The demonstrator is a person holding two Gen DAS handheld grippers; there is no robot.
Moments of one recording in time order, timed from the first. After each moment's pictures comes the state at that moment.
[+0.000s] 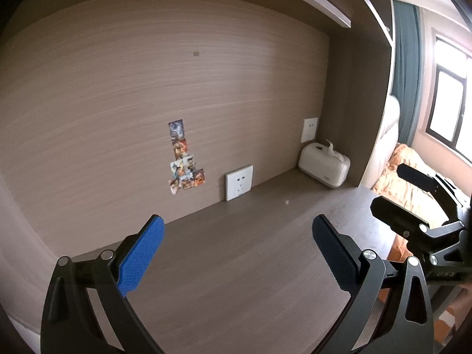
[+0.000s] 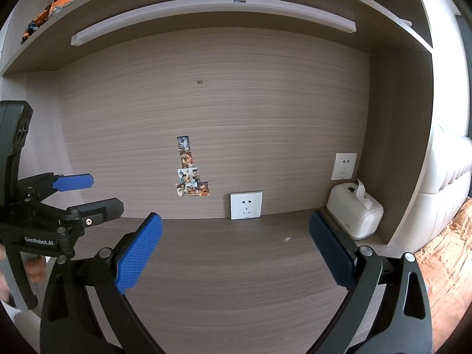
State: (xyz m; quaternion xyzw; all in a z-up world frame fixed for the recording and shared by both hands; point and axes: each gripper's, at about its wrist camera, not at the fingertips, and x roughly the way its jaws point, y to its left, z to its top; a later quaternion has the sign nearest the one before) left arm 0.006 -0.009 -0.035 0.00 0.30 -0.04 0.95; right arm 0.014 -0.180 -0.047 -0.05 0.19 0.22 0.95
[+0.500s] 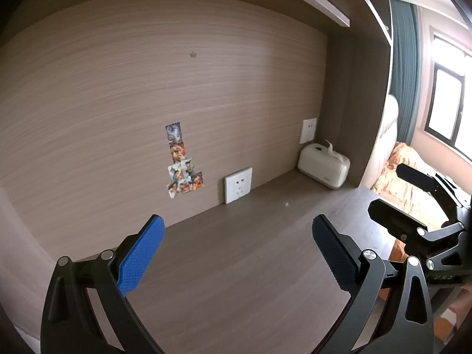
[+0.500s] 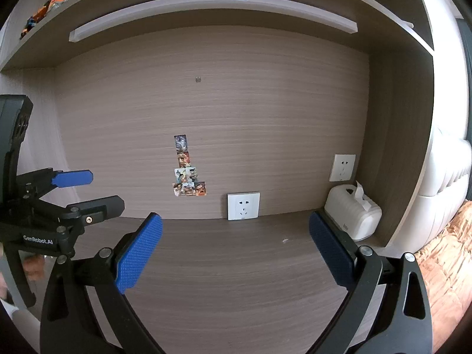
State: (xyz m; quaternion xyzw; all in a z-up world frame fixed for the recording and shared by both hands) left arm 0.014 -0.009 -0.035 0.00 0.30 -0.05 0.95; right arm 0.020 -0.177 -0.050 -0.05 0.19 0.21 0.96
